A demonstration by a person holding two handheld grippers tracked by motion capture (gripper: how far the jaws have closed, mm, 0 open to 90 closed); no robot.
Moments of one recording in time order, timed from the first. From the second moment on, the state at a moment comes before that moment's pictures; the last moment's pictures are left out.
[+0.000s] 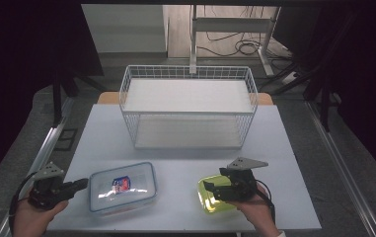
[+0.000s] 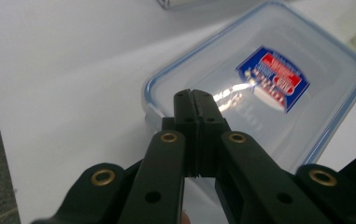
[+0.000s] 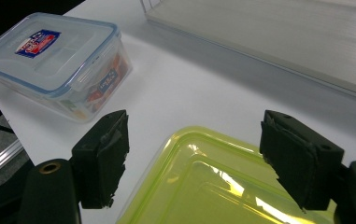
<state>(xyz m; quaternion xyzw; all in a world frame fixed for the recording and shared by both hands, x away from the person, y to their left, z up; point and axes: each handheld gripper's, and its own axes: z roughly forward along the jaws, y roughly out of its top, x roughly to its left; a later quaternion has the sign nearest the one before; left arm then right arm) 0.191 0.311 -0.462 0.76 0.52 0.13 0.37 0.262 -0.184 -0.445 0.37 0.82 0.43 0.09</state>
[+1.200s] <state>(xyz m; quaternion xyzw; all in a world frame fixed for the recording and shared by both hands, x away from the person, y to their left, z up) 0.195 0.309 -0.502 0.78 0.55 0.10 0.29 0.260 -0.183 -0.446 0.37 0.82 0.42 0.09</state>
